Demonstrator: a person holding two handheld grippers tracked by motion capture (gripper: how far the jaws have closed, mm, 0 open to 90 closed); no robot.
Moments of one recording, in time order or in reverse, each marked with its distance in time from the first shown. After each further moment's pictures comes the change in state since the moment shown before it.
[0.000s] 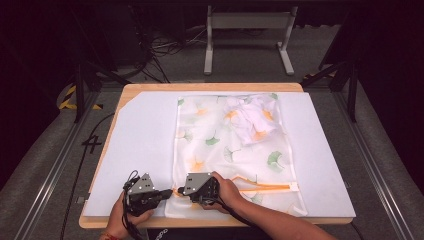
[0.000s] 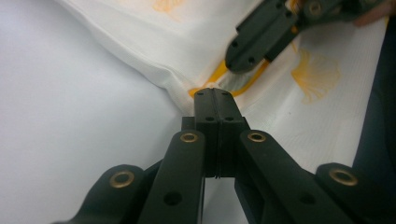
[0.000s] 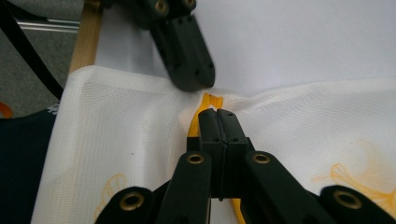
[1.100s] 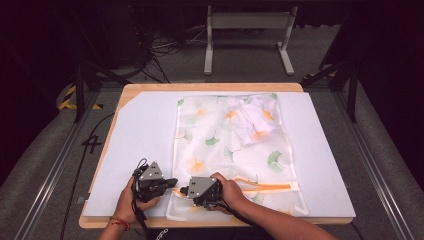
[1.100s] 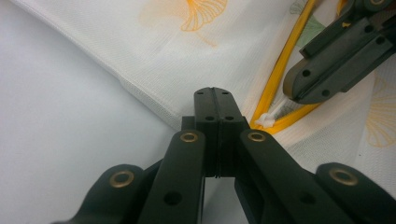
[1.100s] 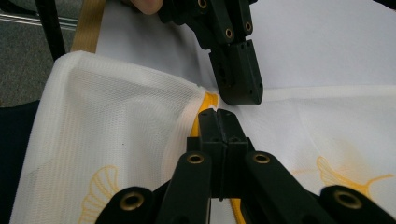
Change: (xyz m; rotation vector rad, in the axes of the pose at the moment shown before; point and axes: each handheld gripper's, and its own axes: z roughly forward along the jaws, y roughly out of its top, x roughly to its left) left arm 0.014 0.022 0.026 0.075 0.001 0.061; right arm 0.004 -0.007 -0.008 -0.028 -0.039 -0.057
